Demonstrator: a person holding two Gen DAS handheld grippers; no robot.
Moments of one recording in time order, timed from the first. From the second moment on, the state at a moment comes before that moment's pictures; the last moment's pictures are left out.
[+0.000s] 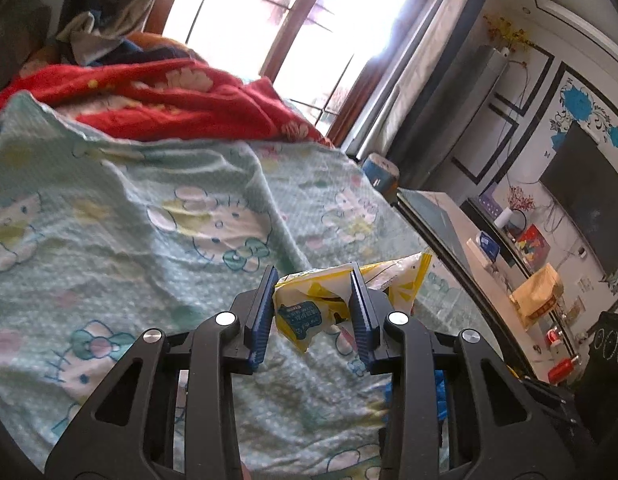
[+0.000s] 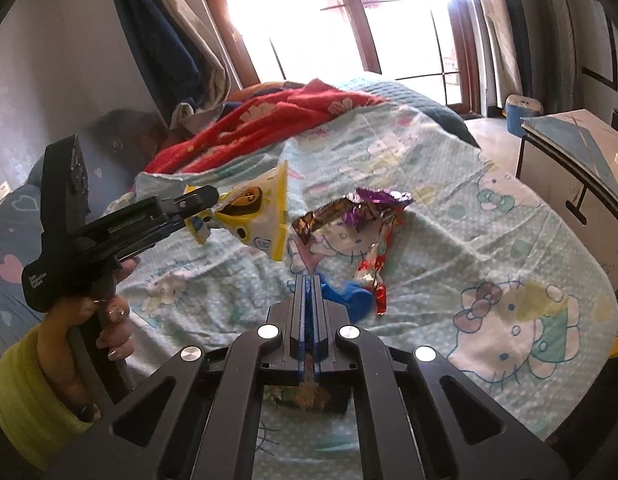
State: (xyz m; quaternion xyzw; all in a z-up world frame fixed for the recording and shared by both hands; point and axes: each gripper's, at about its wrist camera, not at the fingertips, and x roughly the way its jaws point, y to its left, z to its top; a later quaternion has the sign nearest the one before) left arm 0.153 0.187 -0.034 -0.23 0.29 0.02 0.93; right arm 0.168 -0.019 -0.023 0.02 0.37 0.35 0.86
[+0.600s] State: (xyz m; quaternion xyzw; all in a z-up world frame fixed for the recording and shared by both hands) left arm 0.139 0.149 -0.005 -0.21 0.27 -0.02 0.94; right arm 0.167 -0.092 0.001 0.09 0.34 0.30 0.89
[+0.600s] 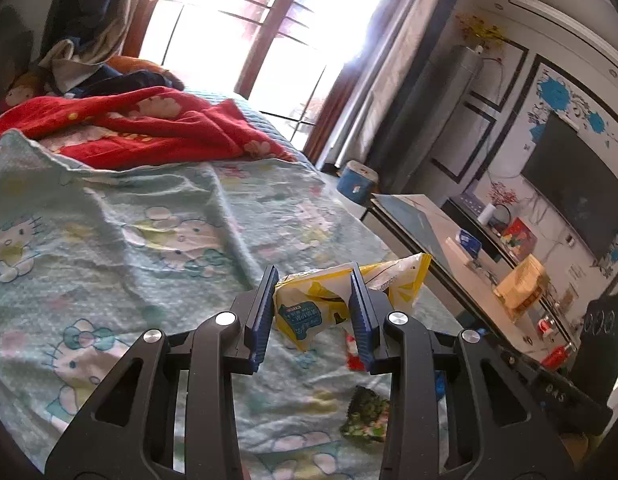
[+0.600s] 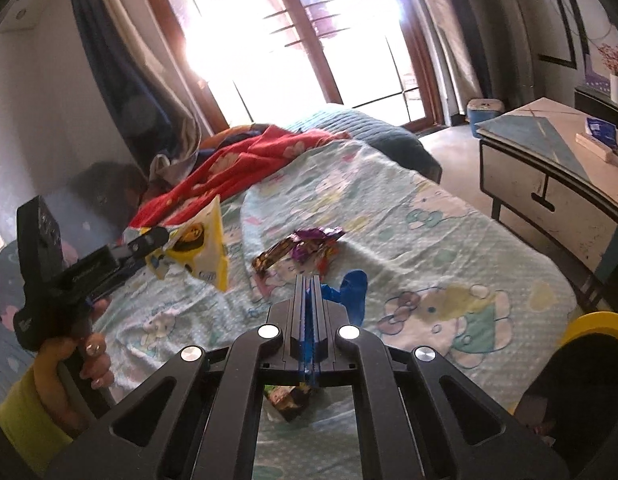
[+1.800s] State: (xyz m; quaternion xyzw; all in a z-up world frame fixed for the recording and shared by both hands) left arm 0.153 -0.027 -0.007 -0.08 0.30 -0.17 0.93; right arm 0.149 -0.249 0.024 0.15 0.29 0.18 0.93
